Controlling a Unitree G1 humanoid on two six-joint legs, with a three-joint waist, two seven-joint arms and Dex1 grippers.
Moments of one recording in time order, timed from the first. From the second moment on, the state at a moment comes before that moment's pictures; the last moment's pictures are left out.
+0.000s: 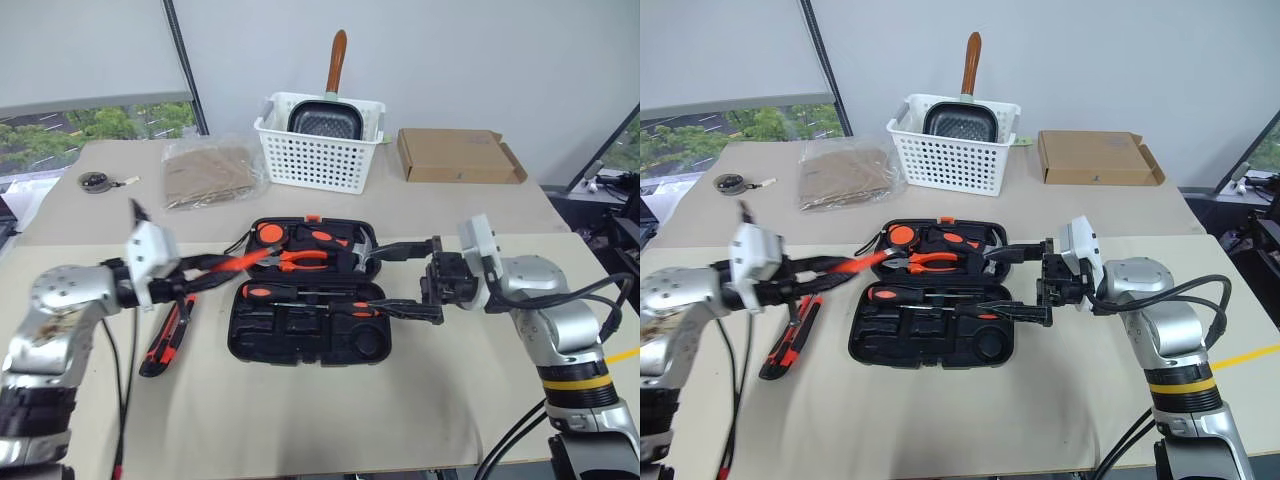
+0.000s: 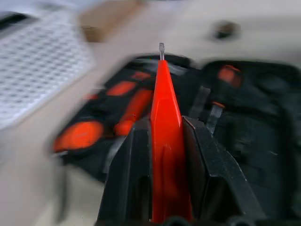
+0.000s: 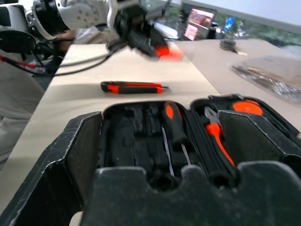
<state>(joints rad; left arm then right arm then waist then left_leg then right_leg) -0.38 0.83 0.01 0.00 -0.38 0.09 -1.32 -0.42 -0.63 0.00 -0.13 0.57 0.30 1.26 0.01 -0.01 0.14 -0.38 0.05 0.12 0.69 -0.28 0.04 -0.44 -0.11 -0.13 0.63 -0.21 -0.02</state>
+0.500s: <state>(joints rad) -0.65 0.69 -0.26 0.37 -0.16 -0.17 -1.55 -0.24 -0.70 -0.06 -0.30 0.57 0.30 1.13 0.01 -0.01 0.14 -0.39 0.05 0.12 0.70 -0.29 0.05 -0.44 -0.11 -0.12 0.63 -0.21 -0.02</state>
